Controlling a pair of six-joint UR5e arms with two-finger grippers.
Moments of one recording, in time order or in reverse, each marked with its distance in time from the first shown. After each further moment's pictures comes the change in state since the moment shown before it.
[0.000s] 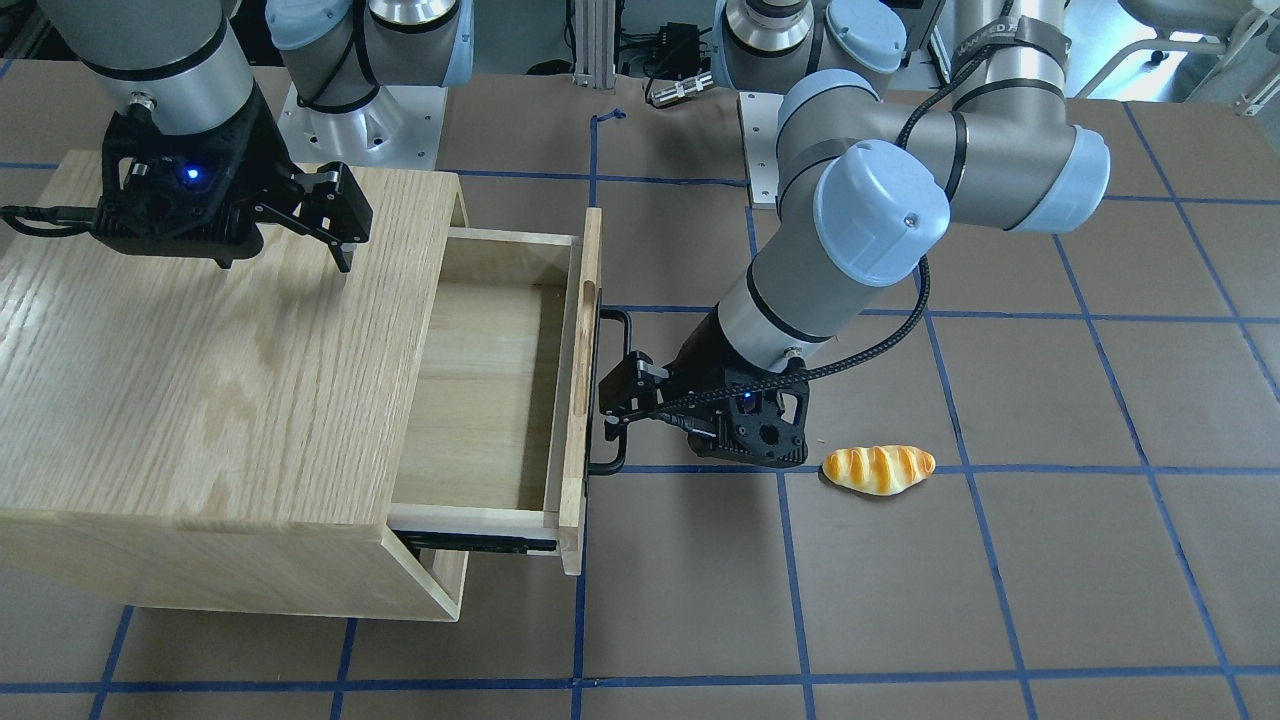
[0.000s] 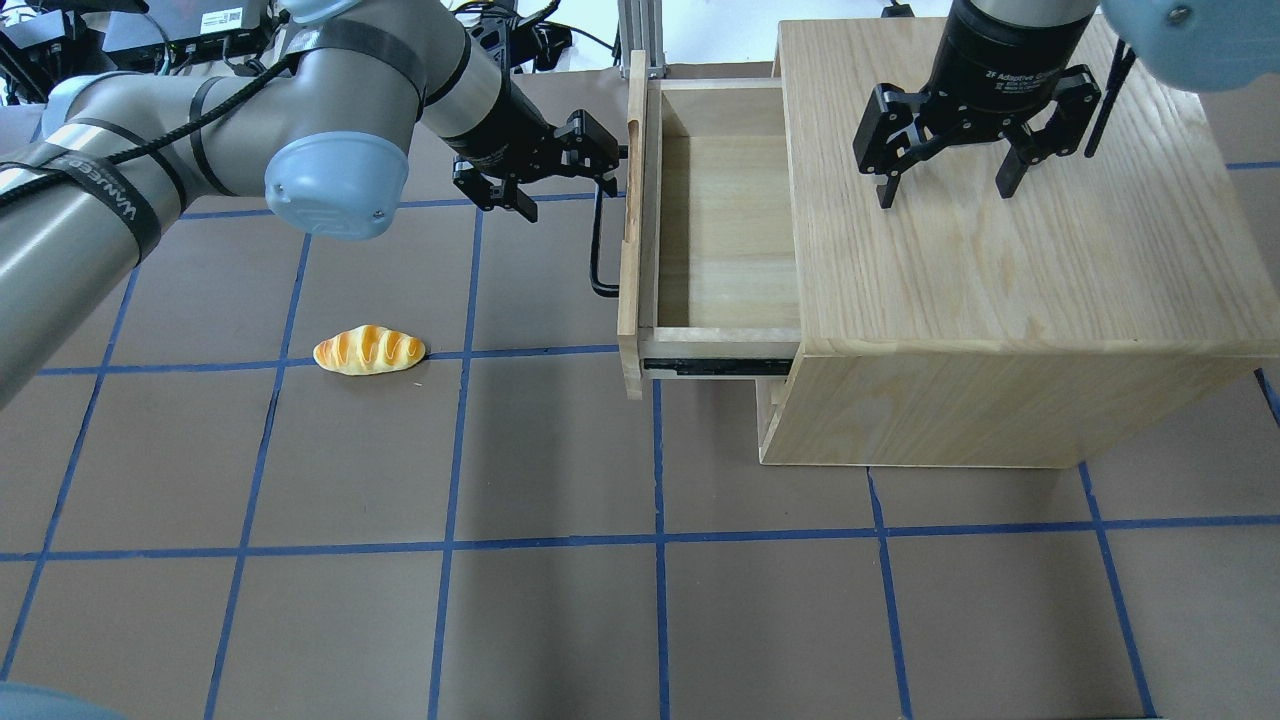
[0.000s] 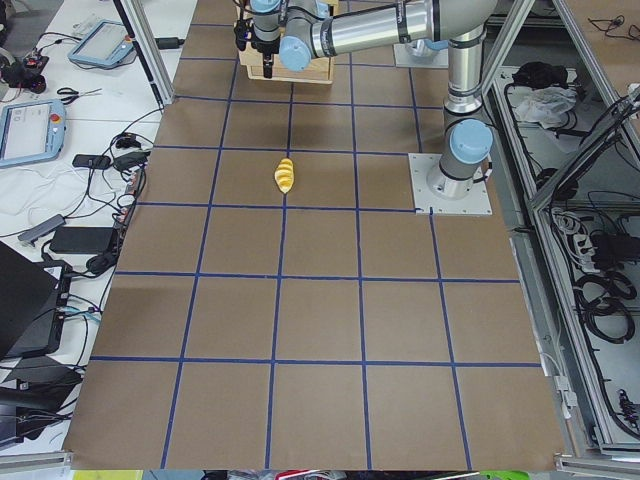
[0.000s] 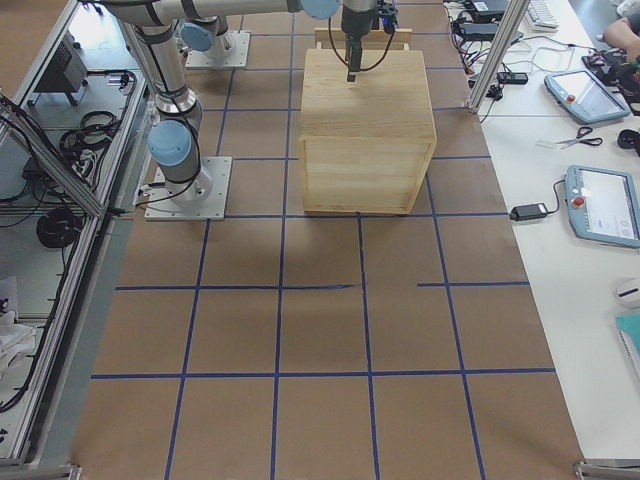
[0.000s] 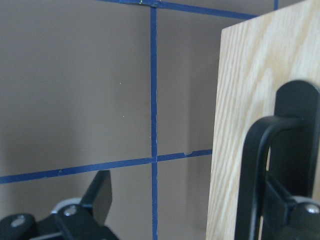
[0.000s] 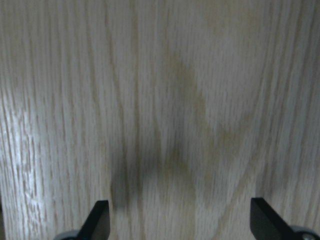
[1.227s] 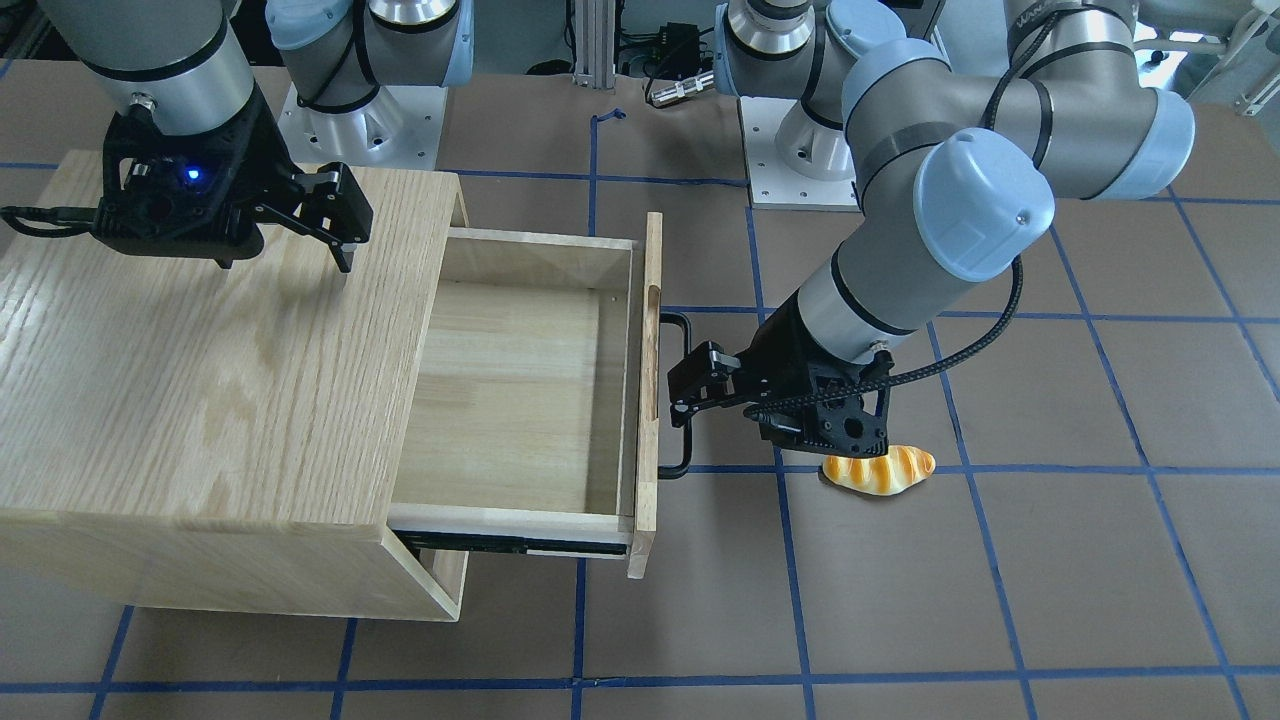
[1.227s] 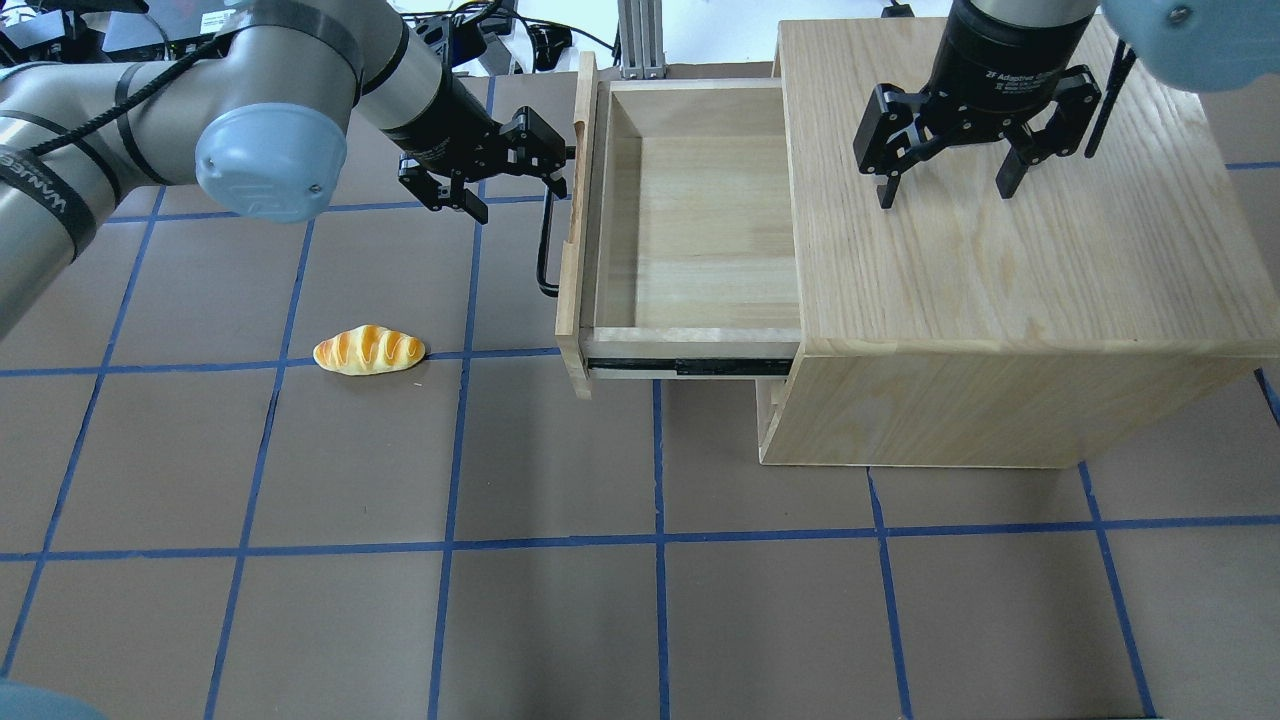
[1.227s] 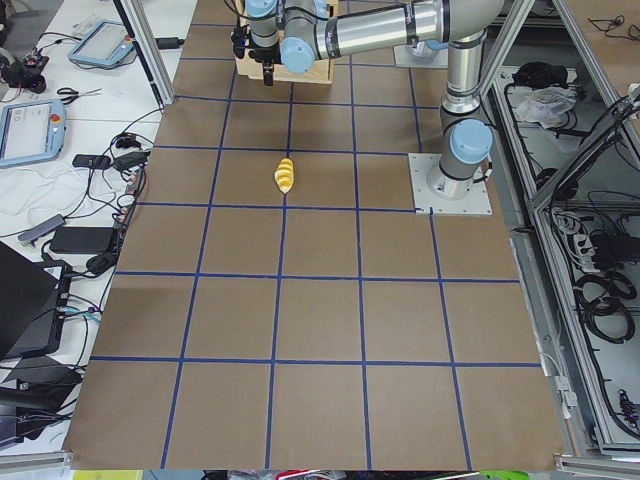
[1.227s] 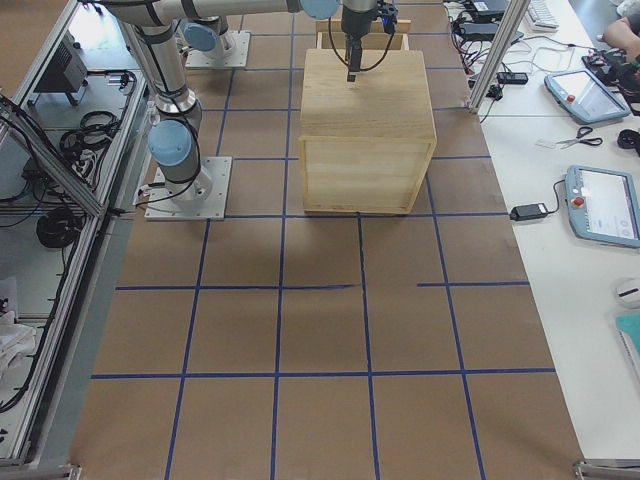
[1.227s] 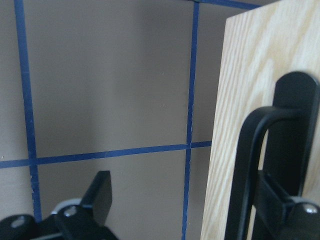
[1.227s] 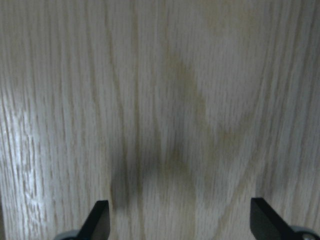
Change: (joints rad) left arm 0.068 0.045 0.019 -0.149 0.012 0.060; right arm 0.000 0.000 -0.001 0.000 0.000 0.000
